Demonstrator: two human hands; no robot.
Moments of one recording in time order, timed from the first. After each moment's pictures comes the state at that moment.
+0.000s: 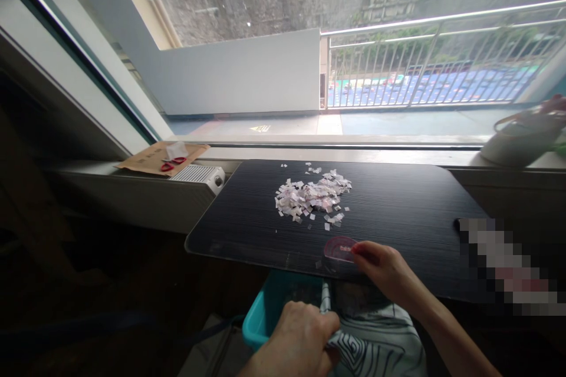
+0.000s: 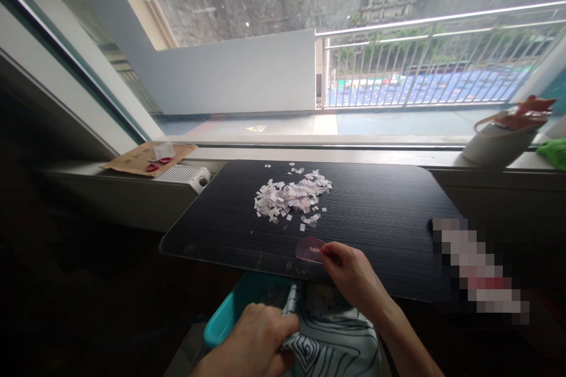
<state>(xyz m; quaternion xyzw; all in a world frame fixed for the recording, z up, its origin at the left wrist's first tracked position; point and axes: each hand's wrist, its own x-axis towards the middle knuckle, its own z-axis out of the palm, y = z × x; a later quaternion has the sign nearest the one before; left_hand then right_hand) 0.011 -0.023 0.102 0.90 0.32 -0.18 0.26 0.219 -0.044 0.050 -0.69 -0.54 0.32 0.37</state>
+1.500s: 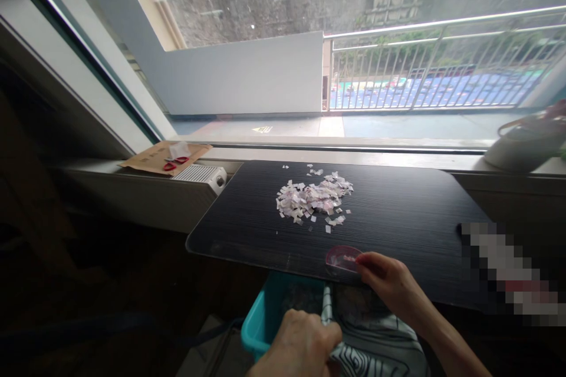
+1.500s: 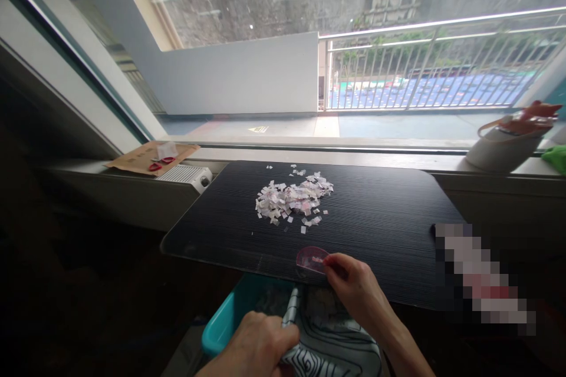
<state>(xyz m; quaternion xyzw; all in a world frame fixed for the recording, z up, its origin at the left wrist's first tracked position) 0.012 -0.034 0.101 0.90 0.31 -0.20 0.22 0.230 -0.056 0.042 -0.70 -0.54 0.28 0.38</state>
